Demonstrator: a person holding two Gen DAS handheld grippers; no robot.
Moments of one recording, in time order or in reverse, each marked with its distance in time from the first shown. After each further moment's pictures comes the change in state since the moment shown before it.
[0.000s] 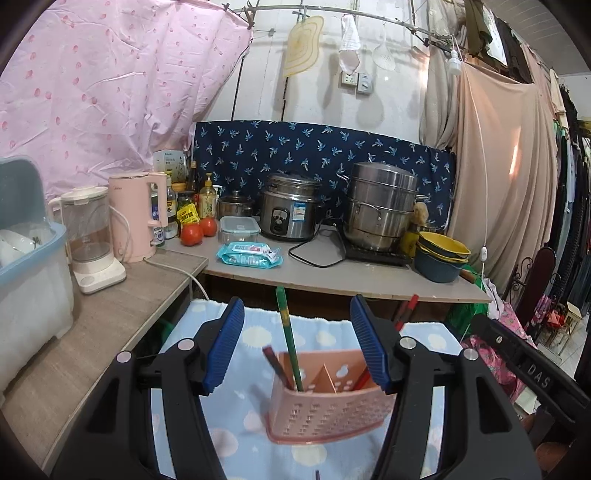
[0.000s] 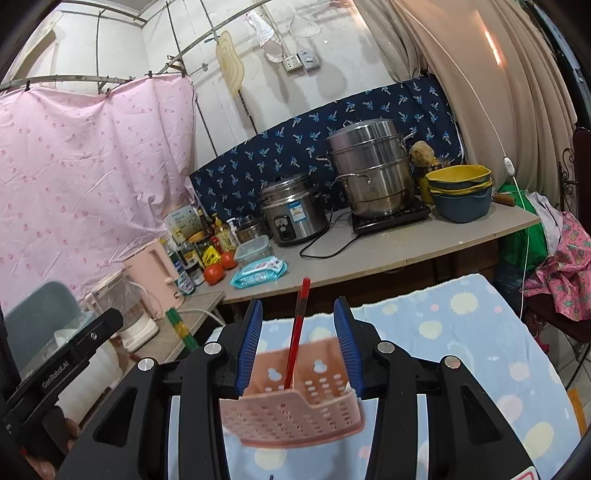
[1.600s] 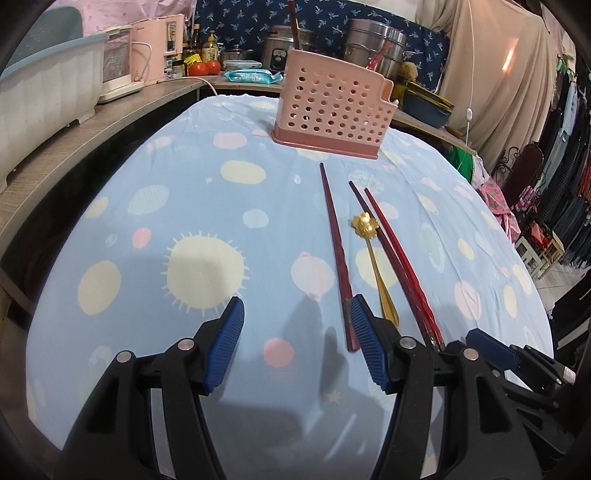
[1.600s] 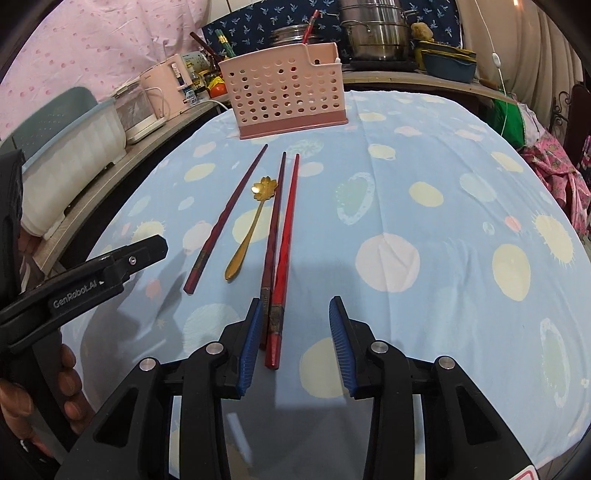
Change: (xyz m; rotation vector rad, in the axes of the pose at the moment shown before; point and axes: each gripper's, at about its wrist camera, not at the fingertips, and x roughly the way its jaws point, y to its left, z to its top) left arm -0.125 0.015 -0.250 -0.016 0.491 -0.045; right arm -0.153 0.003 -0.269 -0.123 0.497 -0.081
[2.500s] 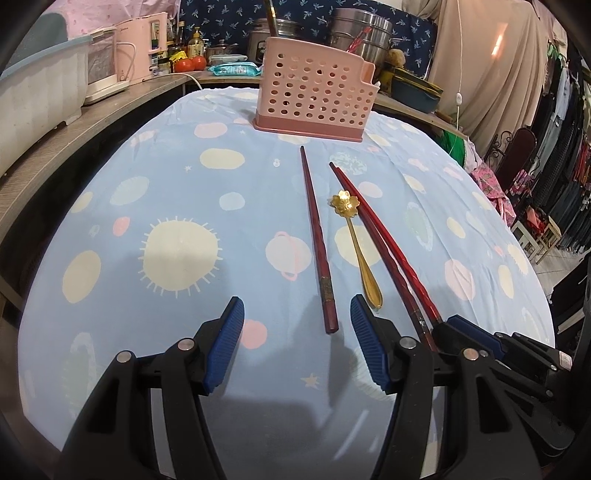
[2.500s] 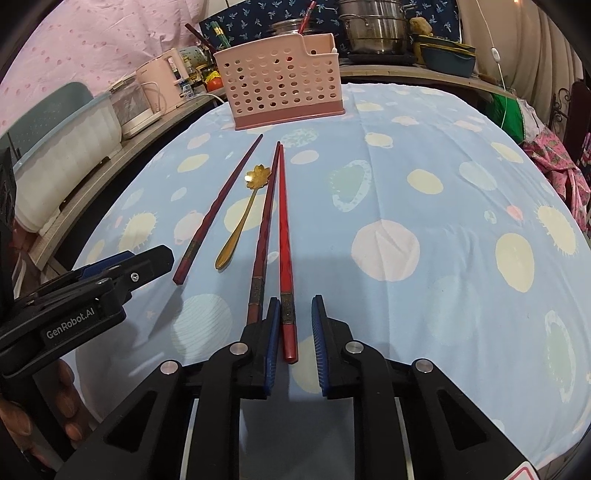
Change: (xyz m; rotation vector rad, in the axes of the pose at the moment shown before) left arm 0.007 -0.016 -0.010 0.041 0.028 -0.013; right arm 0.009 -0.001 -0.005 -0.002 0.018 -0.007
